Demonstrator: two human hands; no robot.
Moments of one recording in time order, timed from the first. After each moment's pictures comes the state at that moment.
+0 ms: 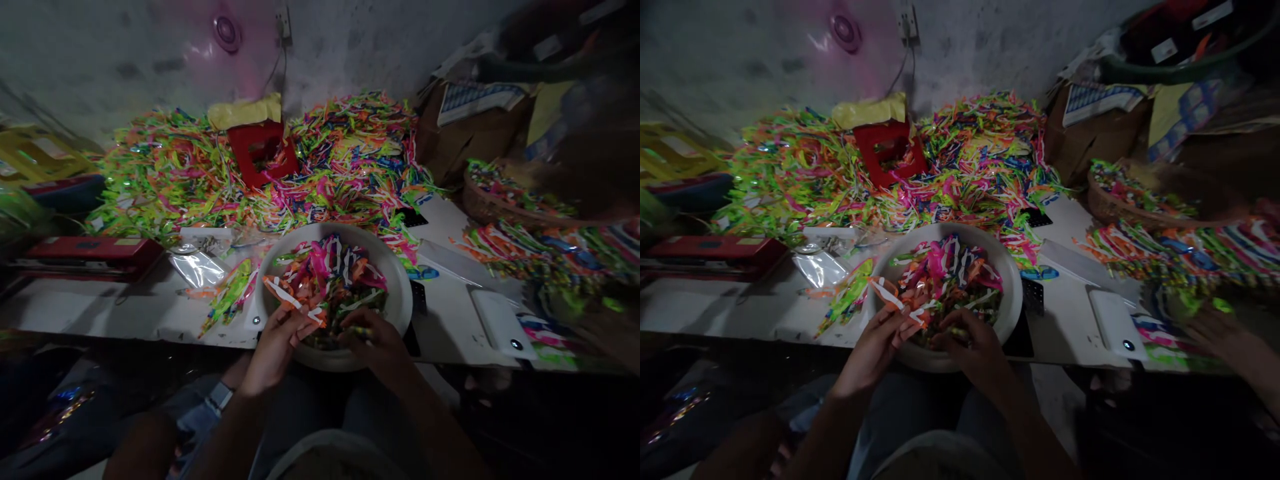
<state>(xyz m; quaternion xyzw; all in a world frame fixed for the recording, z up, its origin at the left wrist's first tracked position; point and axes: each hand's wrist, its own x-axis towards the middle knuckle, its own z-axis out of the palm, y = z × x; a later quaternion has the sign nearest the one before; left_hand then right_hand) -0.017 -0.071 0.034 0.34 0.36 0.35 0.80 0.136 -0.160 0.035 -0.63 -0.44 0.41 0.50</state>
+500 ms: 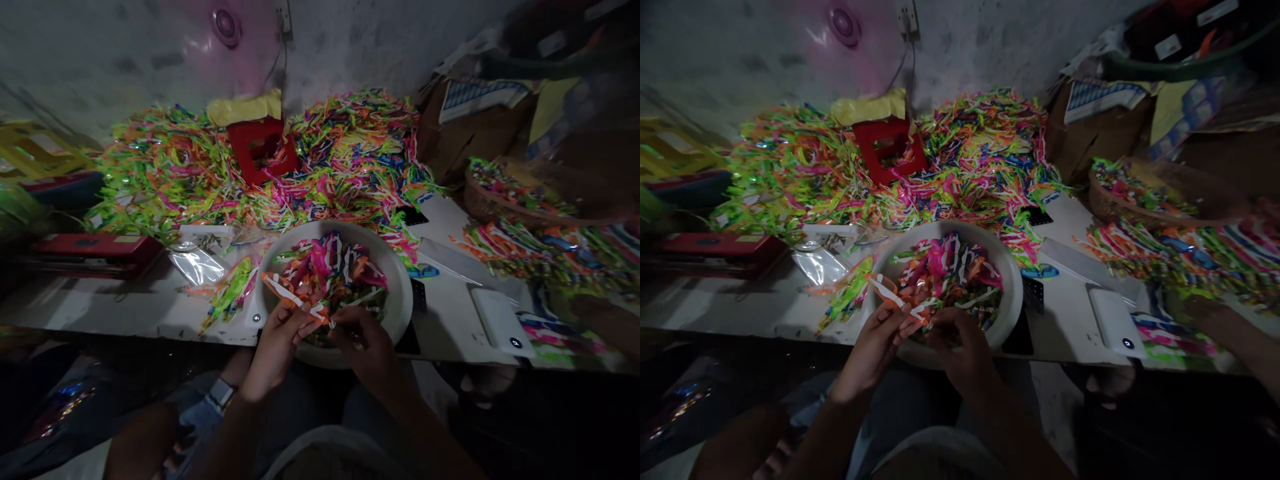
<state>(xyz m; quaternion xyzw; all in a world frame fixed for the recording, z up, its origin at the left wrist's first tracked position) -0.014 -0.076 0.041 0.35 0.37 0.37 0.77 0.114 -0.158 0.017 -0.59 -0.48 0.30 0.57</state>
